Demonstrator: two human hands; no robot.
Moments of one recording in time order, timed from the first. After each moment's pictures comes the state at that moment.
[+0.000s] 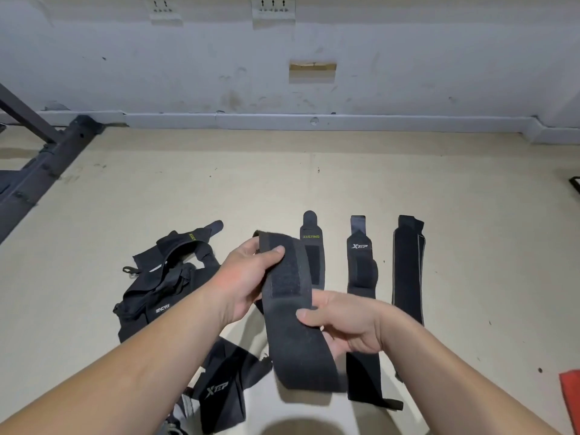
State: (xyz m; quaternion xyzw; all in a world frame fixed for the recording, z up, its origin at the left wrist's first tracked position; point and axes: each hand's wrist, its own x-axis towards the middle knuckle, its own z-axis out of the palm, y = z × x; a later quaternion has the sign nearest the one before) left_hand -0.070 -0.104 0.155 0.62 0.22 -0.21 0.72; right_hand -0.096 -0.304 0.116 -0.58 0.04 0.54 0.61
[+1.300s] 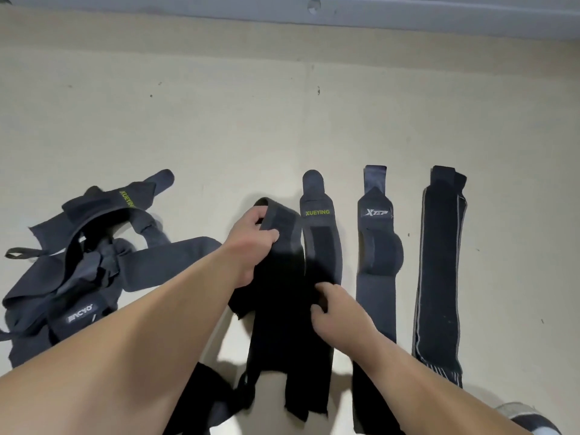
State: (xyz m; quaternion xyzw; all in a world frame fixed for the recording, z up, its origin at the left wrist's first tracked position) left_hand 0.074 -0.123 -0.068 0.71 0.24 -0.26 0.60; right_hand -0.028 -0.306 -0.096 -0.88 0.07 0.33 0.32
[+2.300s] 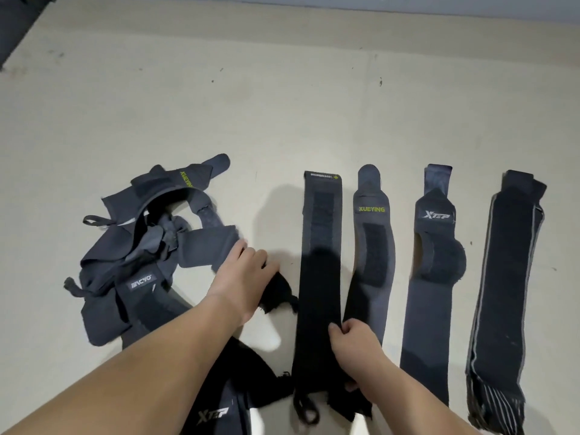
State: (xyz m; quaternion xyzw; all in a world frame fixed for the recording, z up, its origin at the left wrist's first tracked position) left_hand 0.003 -0.014 -0.126 0.93 -0.22 -0.26 -0.16; right_hand -0.063 -0.244 -0.111 -0.75 0.32 0.43 0.39
